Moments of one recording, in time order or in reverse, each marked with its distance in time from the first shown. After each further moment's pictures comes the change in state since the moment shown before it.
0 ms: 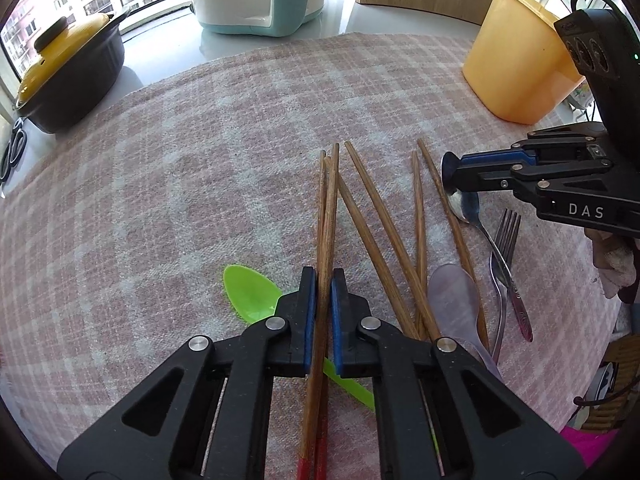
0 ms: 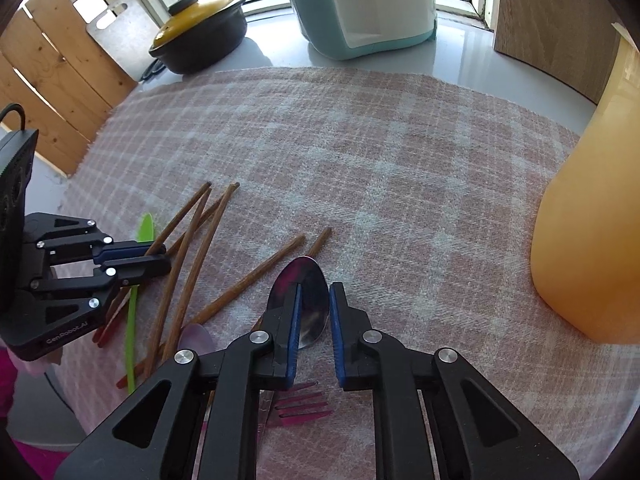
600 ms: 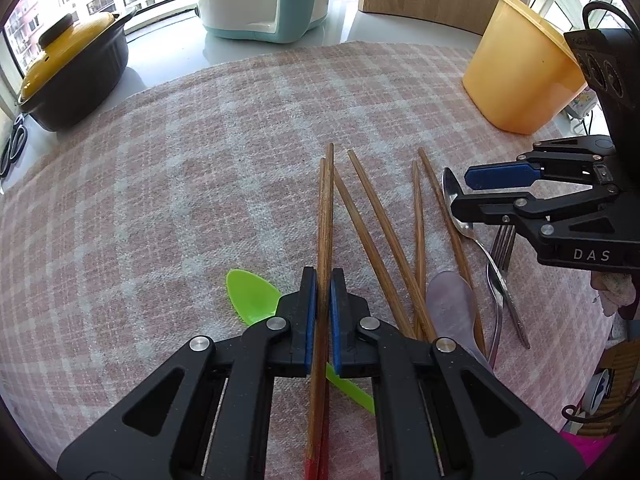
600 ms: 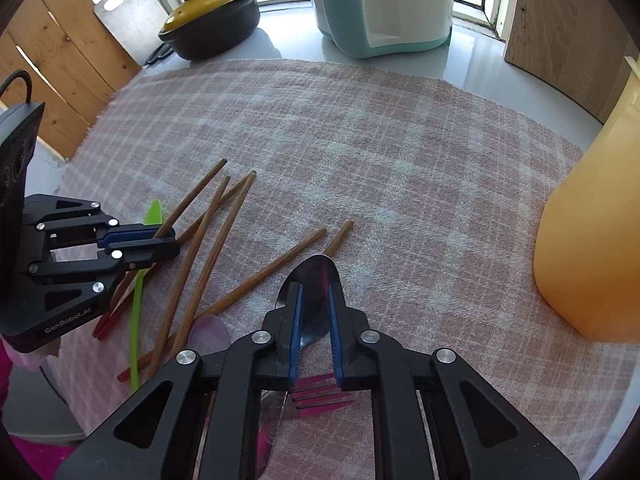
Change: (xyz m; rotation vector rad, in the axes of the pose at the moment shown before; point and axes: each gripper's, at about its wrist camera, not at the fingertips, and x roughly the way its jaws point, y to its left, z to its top) left arm -0.004 0.001 -0.001 -0.022 -0.025 -0.014; right arm -0.002 0.017 0.000 -0.041 0.016 -0.062
